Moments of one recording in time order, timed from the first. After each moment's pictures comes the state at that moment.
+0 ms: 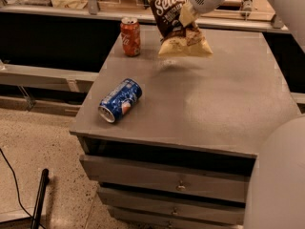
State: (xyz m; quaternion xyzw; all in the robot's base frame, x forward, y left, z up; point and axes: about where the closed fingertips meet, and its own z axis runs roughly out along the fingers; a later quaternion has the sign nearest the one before) arm 0.737 -0.119 0.968 -0.35 0.87 0.03 0.34
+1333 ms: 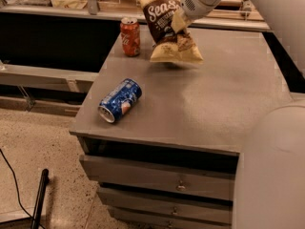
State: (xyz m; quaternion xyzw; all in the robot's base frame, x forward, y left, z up) arm 0.745 -0.098 0.945 -0.35 0.88 0.06 0.32
